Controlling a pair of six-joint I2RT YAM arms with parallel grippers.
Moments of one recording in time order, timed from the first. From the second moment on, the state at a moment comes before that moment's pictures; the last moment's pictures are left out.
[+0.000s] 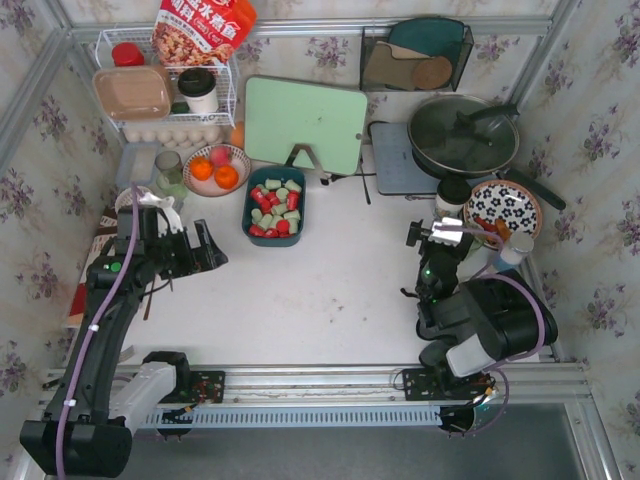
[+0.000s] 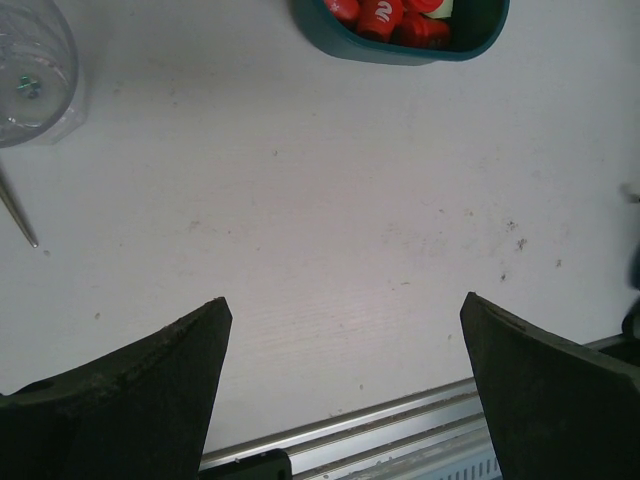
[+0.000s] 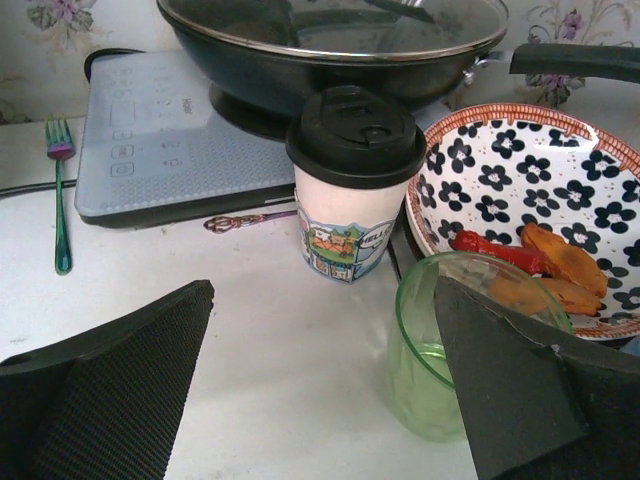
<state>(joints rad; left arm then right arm) -0.07 0.91 0.95 -0.85 0.34 -0.28 0.28 1.52 0.17 1.46 0.59 -0.09</state>
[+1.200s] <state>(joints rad) -0.07 0.69 0.51 -0.23 0.06 -0.26 0.08 1.54 0.19 1.35 0.24 0.07</state>
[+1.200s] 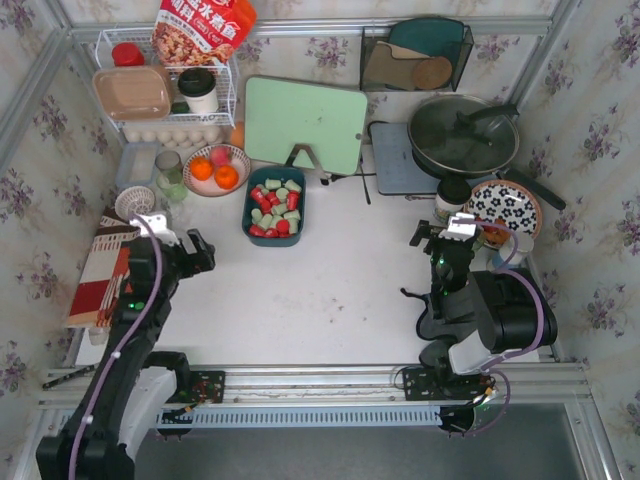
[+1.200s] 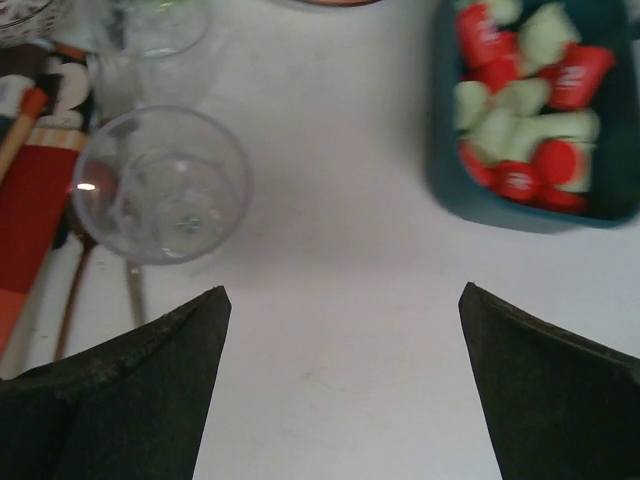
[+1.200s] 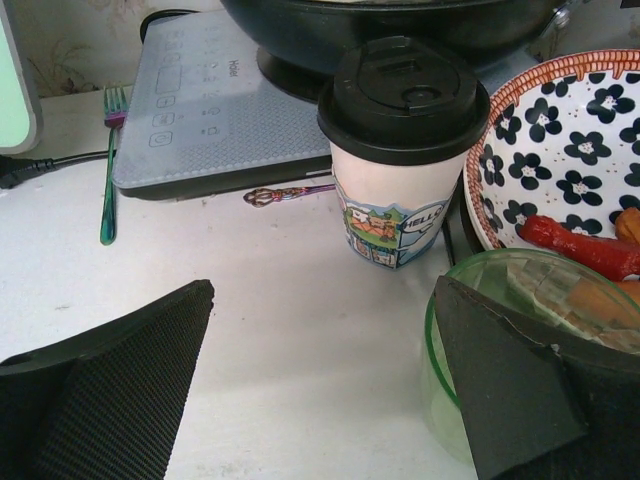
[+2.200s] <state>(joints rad) -0.16 1.31 0.14 0.89 0.04 0.25 0.08 1.54 0.20 1.33 0.21 0.06</state>
